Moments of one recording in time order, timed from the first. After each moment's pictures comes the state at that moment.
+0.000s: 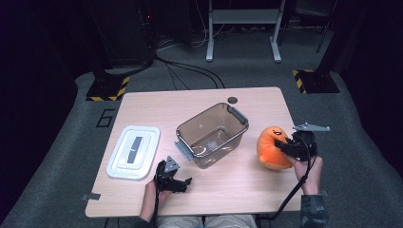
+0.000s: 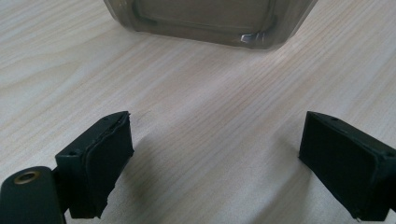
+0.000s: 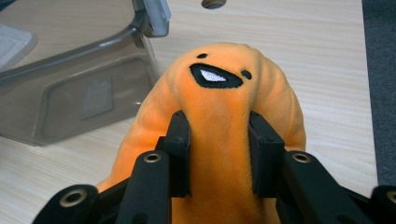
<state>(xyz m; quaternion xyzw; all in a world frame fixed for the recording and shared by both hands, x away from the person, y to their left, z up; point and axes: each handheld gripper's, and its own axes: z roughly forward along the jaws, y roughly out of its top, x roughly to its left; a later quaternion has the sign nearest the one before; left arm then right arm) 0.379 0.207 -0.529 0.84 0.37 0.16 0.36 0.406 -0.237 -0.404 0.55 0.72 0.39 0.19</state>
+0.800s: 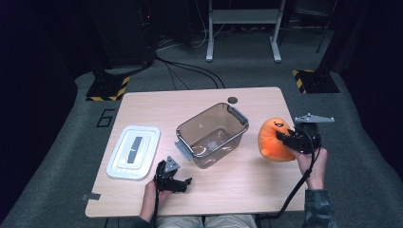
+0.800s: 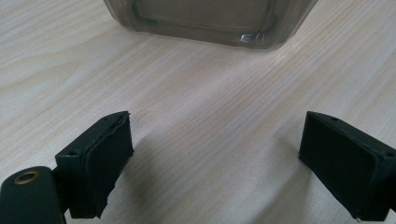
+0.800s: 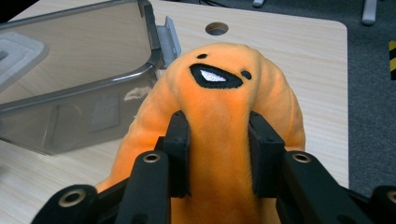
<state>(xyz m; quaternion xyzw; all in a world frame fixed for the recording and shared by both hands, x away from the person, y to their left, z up) 0.379 0.207 -0.529 0.84 0.37 0.16 0.36 0.408 -0.235 -0.368 0.51 0.73 0.39 0.22</state>
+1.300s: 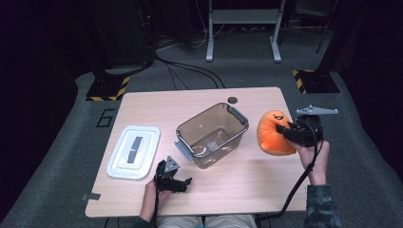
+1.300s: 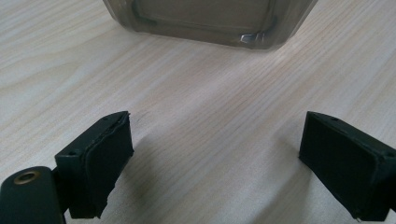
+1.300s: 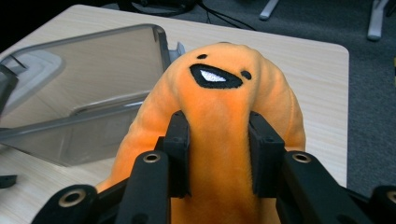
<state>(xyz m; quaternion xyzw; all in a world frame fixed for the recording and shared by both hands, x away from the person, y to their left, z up) 0.380 0.206 -0.530 0.84 0.37 0.17 0.37 0.413 -0.233 -0.342 0.50 0.74 0.41 0.22</state>
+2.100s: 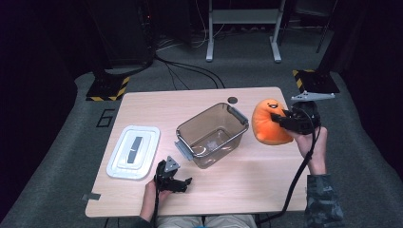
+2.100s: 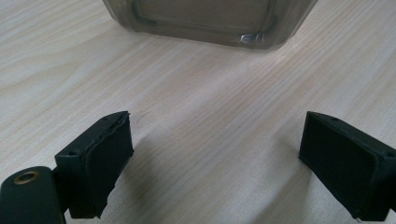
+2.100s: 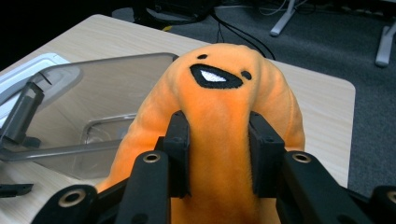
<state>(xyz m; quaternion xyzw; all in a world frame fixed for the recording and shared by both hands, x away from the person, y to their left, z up) 0.380 0.206 -0.530 0.84 0.37 0.16 0.37 0.427 -0.215 -0.305 0.46 0.76 0.41 0.23</state>
